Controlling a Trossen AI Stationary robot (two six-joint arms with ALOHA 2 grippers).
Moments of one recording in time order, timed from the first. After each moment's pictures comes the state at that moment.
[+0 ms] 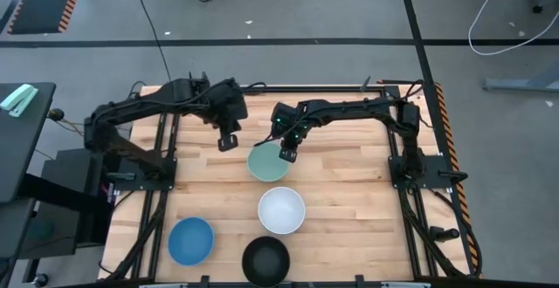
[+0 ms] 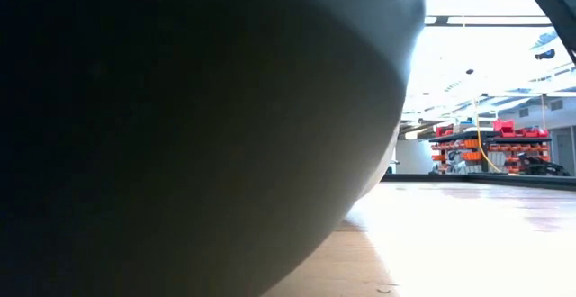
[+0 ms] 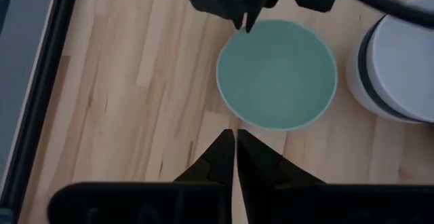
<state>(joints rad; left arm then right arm) 0.25 1.43 1.53 -1.18 0.00 0.06 -0.25 1.98 1.51 -0.72 -0.24 0.08</state>
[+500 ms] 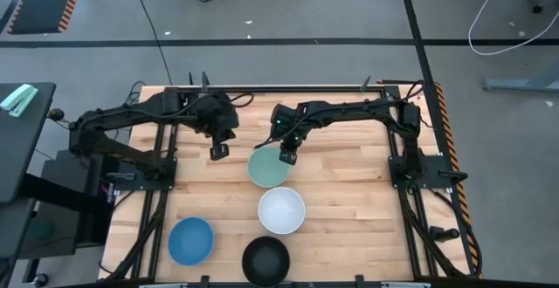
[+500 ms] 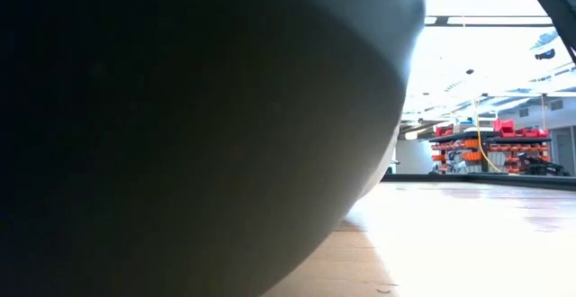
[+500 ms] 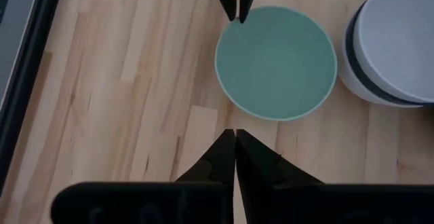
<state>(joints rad) 0.20 1.28 1.33 -1.06 0.00 0.04 -0.23 1.98 1.51 -0.72 -0.28 0.08</state>
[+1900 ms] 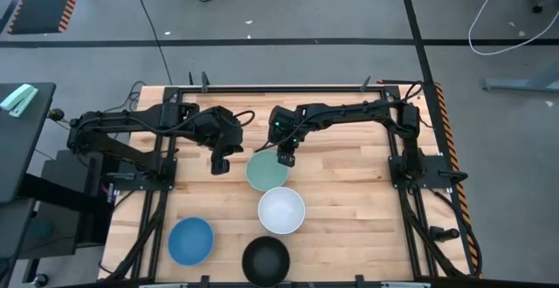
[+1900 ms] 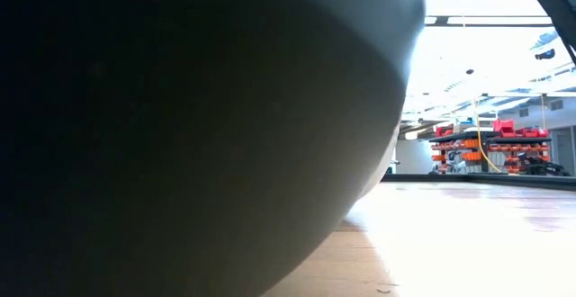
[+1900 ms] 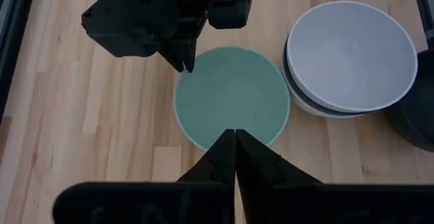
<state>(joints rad) 0.04 1.27 1.31 -0.95 0.00 0.03 -0.21 1.98 1.51 -0.65 -0.29 0.04</state>
